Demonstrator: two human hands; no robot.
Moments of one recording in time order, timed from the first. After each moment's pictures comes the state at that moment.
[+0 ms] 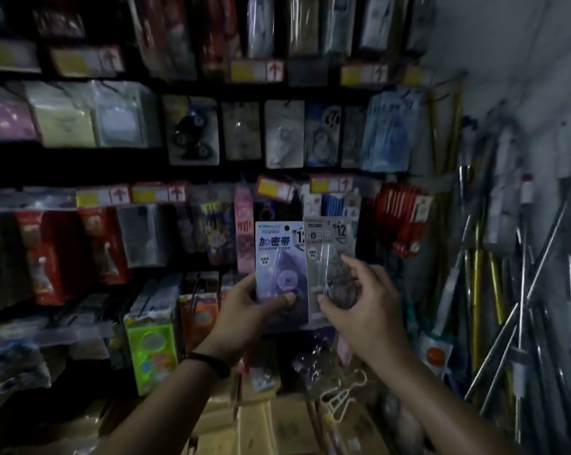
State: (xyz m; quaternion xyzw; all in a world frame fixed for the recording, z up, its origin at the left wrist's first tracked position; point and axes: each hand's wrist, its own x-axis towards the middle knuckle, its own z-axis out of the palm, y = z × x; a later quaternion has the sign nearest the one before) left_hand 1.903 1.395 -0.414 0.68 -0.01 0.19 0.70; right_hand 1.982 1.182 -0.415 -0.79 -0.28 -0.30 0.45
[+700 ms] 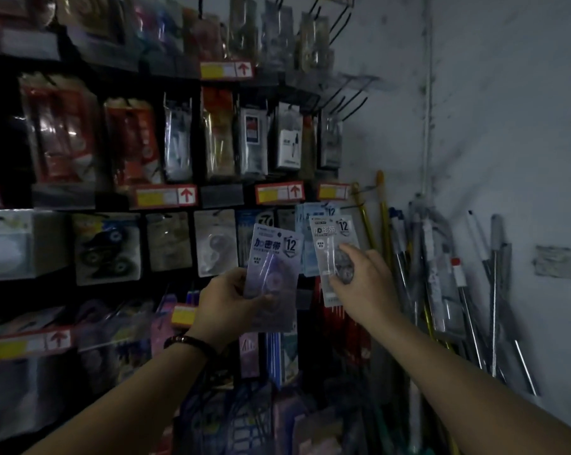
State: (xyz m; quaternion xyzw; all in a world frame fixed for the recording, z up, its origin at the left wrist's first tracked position) left_hand 2.064 1.348 -0.223 0.83 -0.03 0.36 0.43; right_hand 2.170 1.106 -0.226 -0.81 -0.19 -0.40 0.39
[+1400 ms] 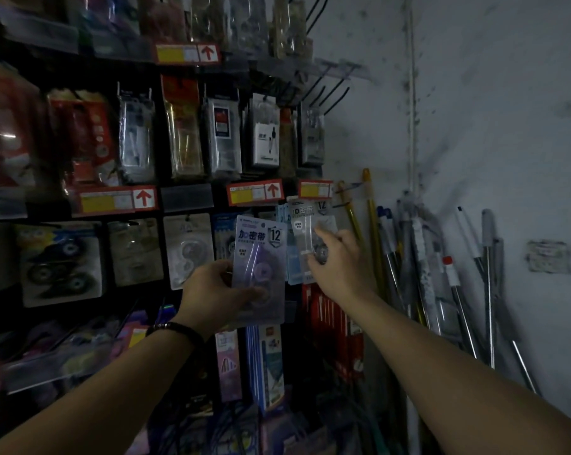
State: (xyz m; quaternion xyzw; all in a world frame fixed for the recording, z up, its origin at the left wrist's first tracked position) left_hand 2.118 1.342 -0.195 0.83 -0.01 0.34 0.44; right_hand 2.251 1.128 -0.197 -0.80 -0.21 -0.44 0.36
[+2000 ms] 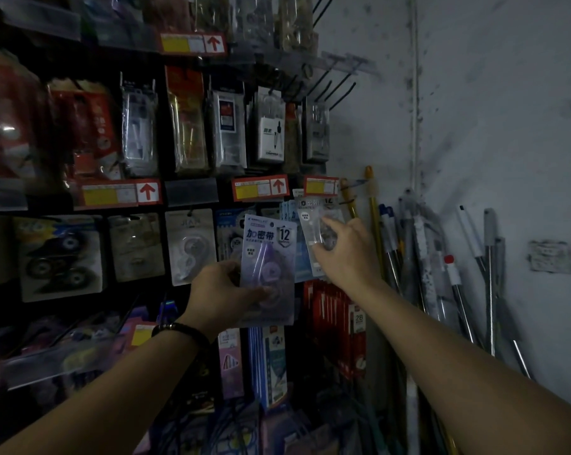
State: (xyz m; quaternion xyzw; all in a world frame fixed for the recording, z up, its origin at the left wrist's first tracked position) left_hand 2.124 1.343 -0.201 0.82 -0.04 0.31 0.48; right_hand 2.244 1.126 -0.180 -0.79 -0.18 -0.45 0.37
